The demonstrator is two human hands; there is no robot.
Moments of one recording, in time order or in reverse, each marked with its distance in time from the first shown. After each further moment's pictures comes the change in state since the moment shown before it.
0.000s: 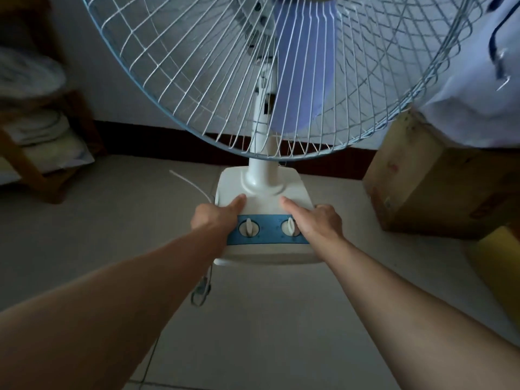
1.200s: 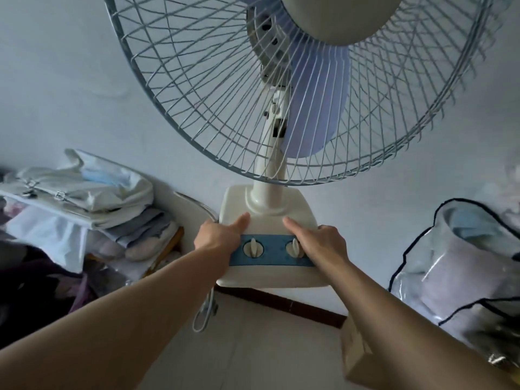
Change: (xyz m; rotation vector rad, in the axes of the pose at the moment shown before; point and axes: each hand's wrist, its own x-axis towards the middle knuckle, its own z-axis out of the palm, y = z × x) left_hand -0.321 0.568 -0.339 -0.132 0.135 0.071; right_hand -0.261 -0.593 -0.339 -0.093 -0.122 -0.214
